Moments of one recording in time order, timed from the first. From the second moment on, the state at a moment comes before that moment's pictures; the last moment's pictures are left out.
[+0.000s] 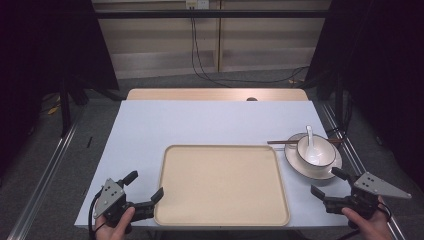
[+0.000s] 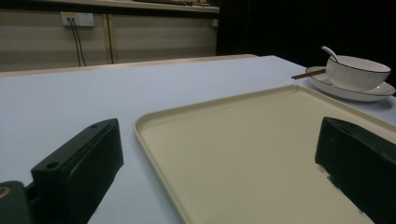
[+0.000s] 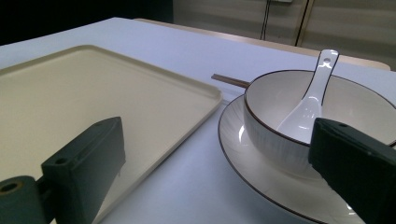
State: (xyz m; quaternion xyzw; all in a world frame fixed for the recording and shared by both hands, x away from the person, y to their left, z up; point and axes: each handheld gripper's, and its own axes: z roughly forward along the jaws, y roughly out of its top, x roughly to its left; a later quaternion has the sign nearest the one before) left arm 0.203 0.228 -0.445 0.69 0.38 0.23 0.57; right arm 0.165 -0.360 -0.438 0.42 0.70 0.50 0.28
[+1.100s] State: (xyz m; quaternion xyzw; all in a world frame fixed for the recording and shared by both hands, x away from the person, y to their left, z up) left arm 0.207 0.230 -0.446 0.70 0.36 0.24 0.56; right arm 0.188 -0.422 -0.415 0.42 0.73 0.50 0.22
